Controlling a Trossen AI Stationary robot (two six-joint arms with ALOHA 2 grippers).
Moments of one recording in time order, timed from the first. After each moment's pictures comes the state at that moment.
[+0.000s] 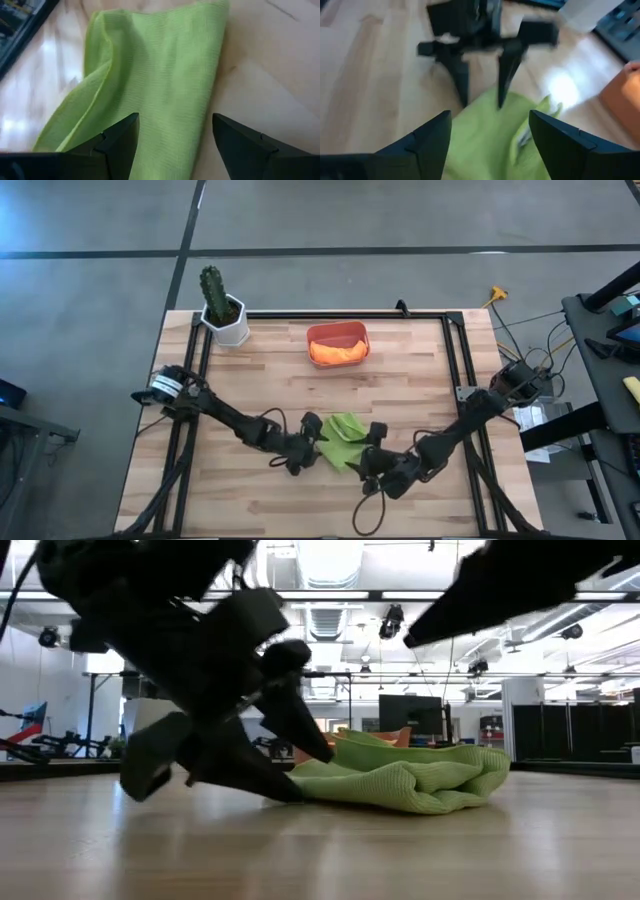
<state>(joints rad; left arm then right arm) -0.37 1.87 0.85 0.35 -0.34 0.48 0.66 1.72 0.96 -0.02 0.78 0.35</state>
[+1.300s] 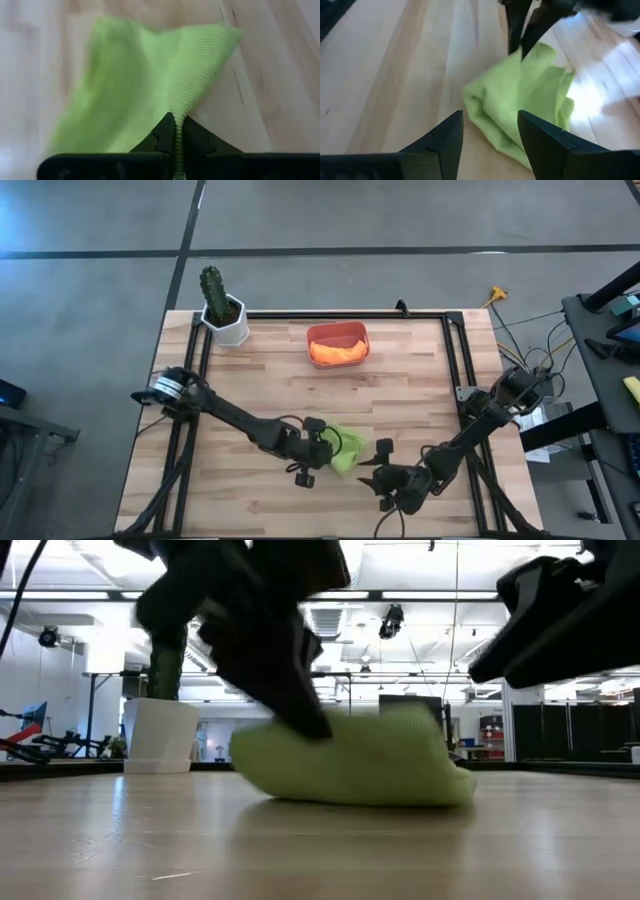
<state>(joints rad) -0.37 1.89 1.24 -0.27 -0.19 -0.11 0.77 1.76 0.88 0.04 0.74 0.31</state>
